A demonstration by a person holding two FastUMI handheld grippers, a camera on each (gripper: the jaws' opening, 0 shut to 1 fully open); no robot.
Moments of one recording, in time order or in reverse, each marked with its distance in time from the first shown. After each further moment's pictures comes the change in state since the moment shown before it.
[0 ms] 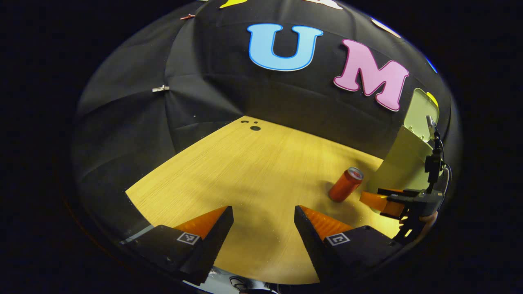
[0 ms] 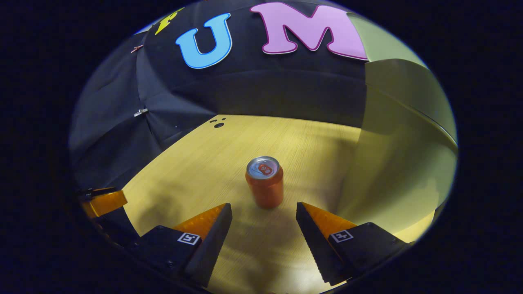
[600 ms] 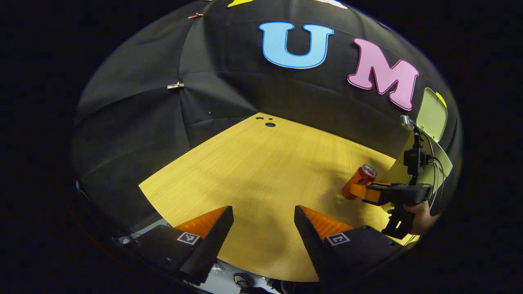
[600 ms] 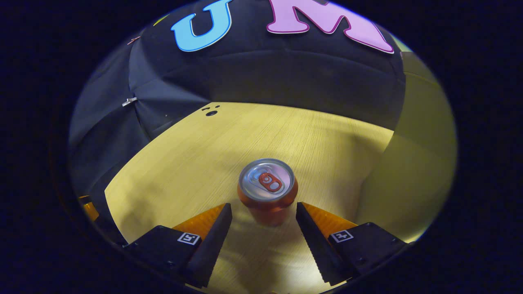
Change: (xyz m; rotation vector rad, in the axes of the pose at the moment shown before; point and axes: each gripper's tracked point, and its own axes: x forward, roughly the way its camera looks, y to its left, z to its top) left arm -0.006 0.011 -0.007 -0.019 0.011 0.088; right arm 0.078 0.000 -0.007 -0.024 0.071 -0.033
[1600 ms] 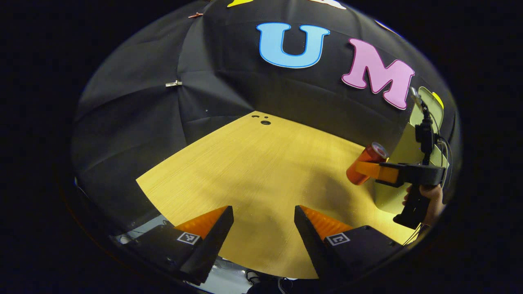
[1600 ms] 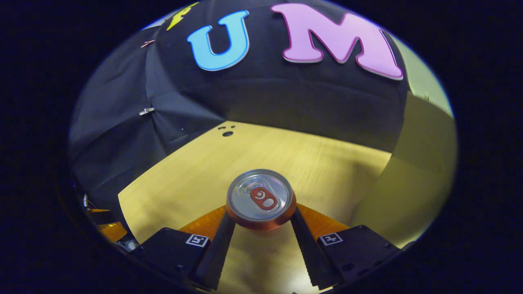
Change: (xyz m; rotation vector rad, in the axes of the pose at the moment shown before) left arm -0.009 -0.016 -0.008 0.001 -0.005 -0.052; right arm -0.078 0.029 0.068 -0.076 -0.167 0.088
